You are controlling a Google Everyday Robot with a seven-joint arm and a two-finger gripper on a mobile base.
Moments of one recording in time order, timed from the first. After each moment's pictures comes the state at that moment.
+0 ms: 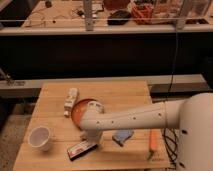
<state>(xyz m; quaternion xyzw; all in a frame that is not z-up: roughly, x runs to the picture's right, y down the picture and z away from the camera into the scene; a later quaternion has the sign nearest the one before) -0.063 0.276 0.753 -0.28 -0.23 -0.47 0.81</state>
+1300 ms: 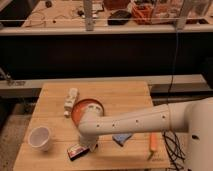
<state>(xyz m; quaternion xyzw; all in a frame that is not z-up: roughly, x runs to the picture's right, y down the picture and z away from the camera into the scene) -0.091 0.286 0.750 -0.26 -0.26 -0.44 0.82</state>
